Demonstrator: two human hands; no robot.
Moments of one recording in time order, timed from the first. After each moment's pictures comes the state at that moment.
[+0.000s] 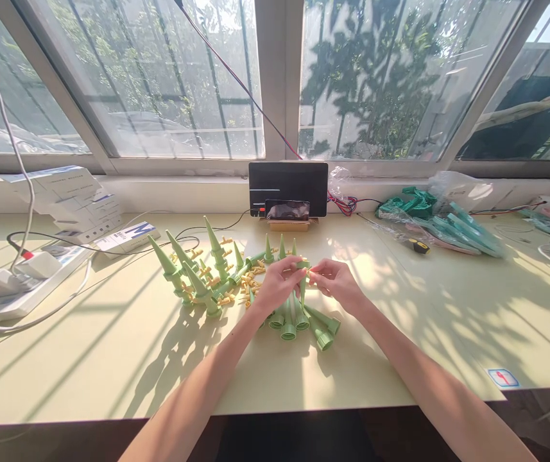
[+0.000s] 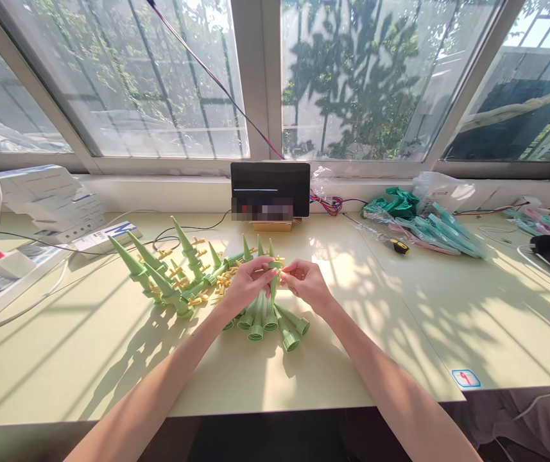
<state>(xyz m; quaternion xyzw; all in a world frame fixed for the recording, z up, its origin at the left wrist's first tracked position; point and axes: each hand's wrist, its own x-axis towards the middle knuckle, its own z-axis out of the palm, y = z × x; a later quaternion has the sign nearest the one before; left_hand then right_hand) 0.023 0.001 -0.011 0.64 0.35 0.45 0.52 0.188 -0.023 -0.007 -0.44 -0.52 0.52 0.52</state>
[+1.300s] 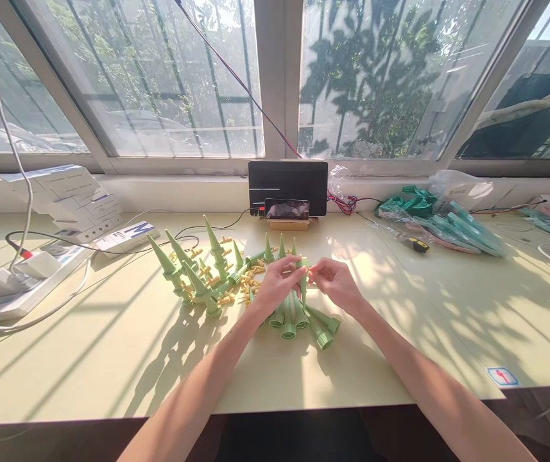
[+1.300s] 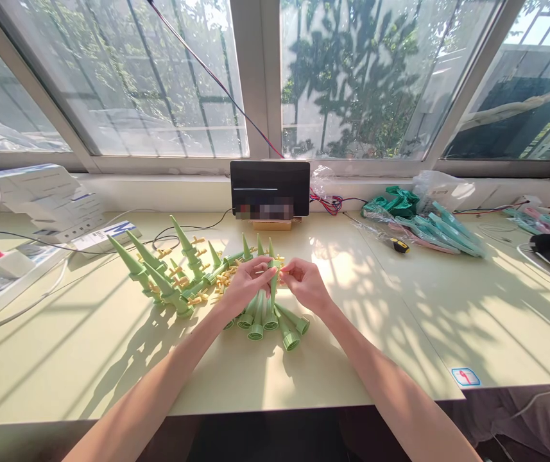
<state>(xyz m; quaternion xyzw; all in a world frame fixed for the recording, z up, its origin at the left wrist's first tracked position) 0.022 -0.002 -0.008 0.62 0.35 0.45 0.54 0.188 -0.020 -0.019 -0.40 -0.57 0.47 0.55</state>
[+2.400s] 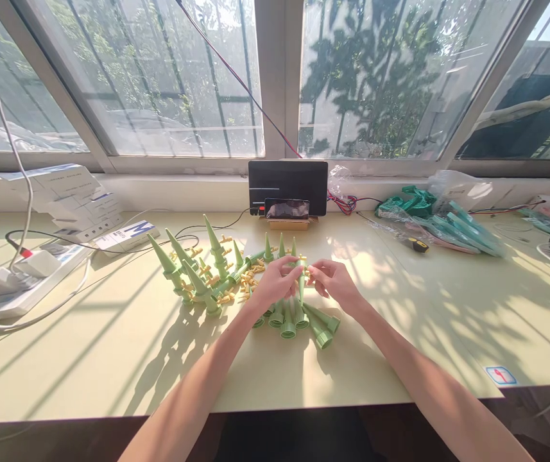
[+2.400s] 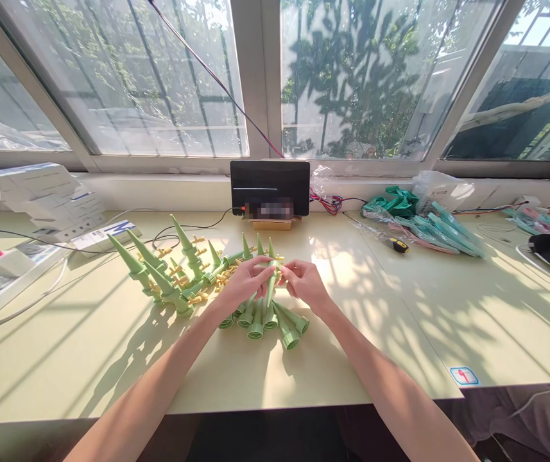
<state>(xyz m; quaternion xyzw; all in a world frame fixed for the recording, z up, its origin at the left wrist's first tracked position) 0.015 0.001 -0.002 0.67 0.43 0.34 0.50 0.185 -0.023 -0.007 -0.45 -0.54 0.50 0.50</state>
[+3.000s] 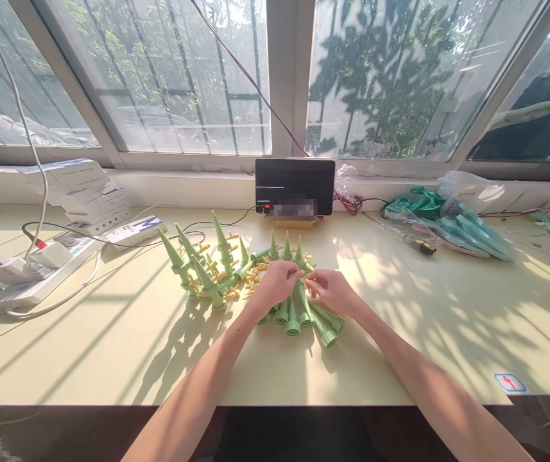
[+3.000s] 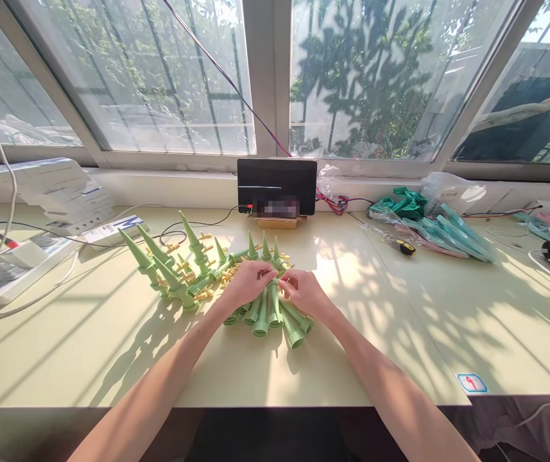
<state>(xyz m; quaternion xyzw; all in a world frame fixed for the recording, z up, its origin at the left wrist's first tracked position) 0.009 0.004 -0.002 0.82 0.46 0.29 0.18 0.186 -0.023 -0.025 -0.50 -0.72 0.33 0.34</state>
